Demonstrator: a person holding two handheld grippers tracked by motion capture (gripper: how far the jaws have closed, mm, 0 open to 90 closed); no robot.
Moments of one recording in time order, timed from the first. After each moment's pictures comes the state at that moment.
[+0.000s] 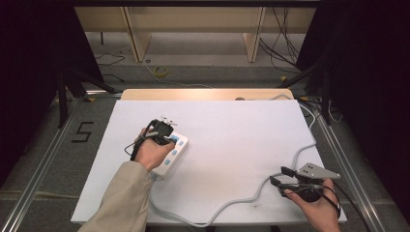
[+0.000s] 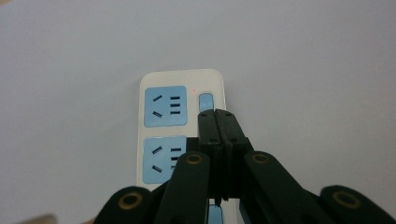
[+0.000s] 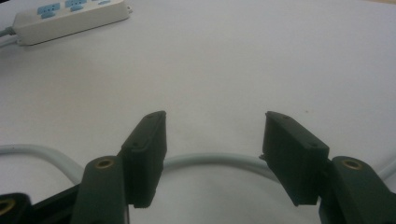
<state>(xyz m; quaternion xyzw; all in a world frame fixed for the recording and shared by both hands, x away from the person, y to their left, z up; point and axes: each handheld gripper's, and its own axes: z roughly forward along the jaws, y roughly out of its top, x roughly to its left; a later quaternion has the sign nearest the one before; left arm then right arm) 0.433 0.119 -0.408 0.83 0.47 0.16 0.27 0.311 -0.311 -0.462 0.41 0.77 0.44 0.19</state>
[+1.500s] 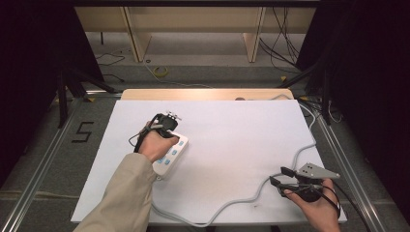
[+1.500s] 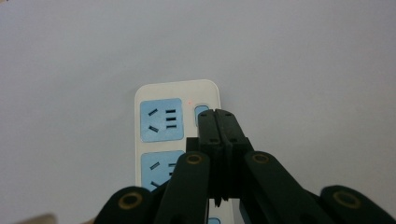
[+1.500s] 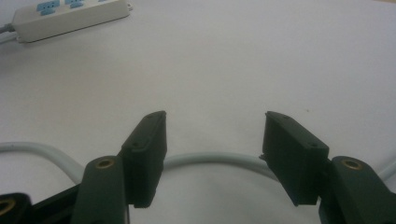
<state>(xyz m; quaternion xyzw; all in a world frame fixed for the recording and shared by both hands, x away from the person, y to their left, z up) 0.451 0.110 -0.401 0.84 0.46 0.14 0.25 0.311 -0.311 -0.462 0.41 0.78 0.44 0.19</state>
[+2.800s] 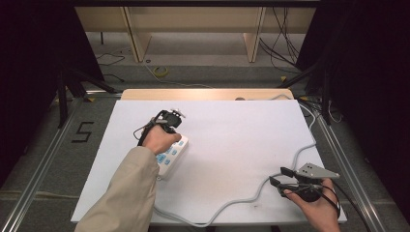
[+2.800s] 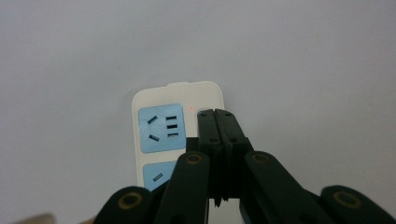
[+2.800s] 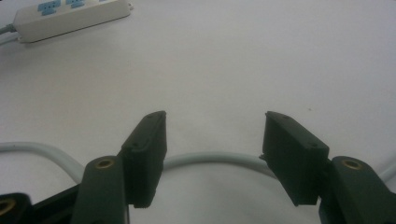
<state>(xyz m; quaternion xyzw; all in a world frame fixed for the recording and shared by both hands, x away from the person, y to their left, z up) 0.470 0.102 -0.404 0.86 0.44 0.12 0.21 0.312 -0.311 -0.463 0.41 0.78 0.44 0.19</state>
